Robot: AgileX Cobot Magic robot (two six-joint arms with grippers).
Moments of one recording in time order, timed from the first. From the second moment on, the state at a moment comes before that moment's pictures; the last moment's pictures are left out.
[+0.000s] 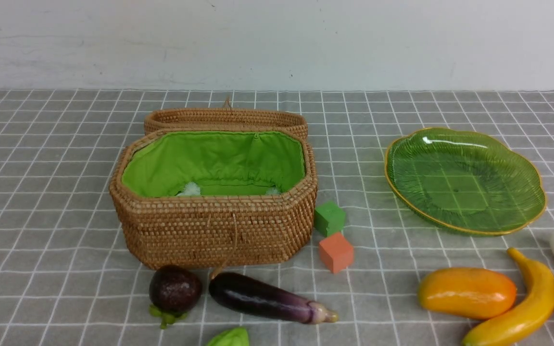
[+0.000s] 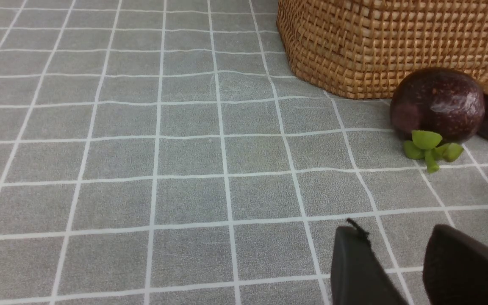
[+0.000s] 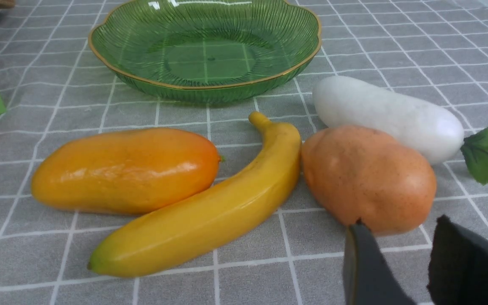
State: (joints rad) right arm -0.06 -0.01 0.02 -0.12 0.37 0.13; left arm -0.10 -0.01 0.03 -0.08 0.41 -0.02
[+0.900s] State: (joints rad) right arm -0.06 -0.01 0.03 -0.09 0.21 0.13; left arm -0.10 -0.01 0.03 -0.08 0.39 -0.02
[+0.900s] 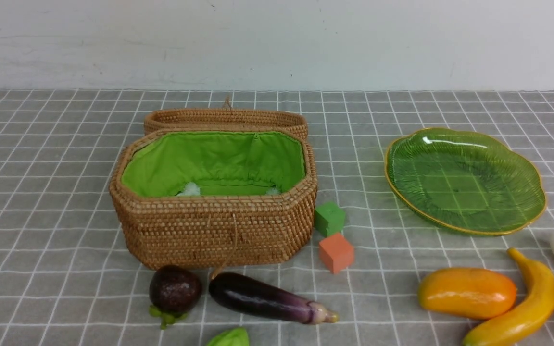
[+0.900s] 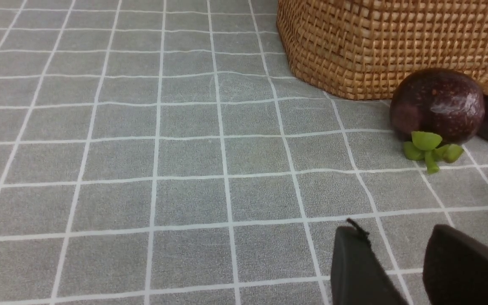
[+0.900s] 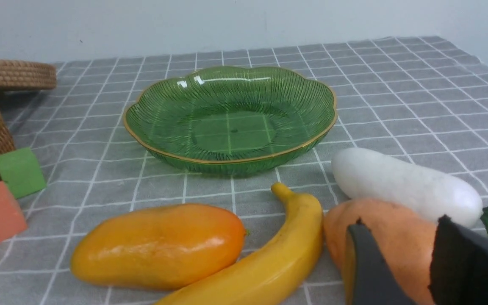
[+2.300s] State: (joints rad) right arm -0.06 0.32 -0.56 -0.11 0.58 0.46; left arm -0.10 0.23 -0.47 -0.30 0.43 -0.13
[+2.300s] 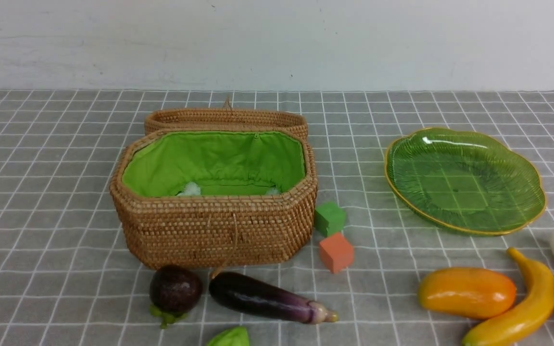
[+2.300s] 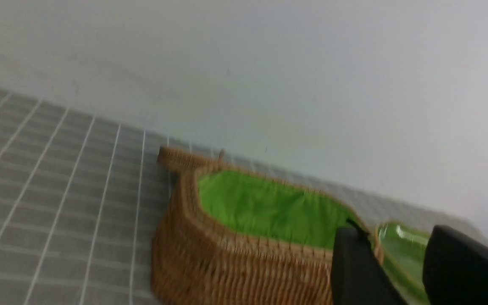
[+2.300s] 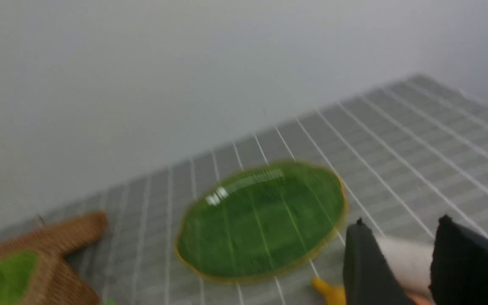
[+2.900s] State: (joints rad) right arm 0.00 0.78 -0.69 -0.13 0.96 0.47; left arm -0.30 0.54 -0.54 -0.37 0.64 -0.13
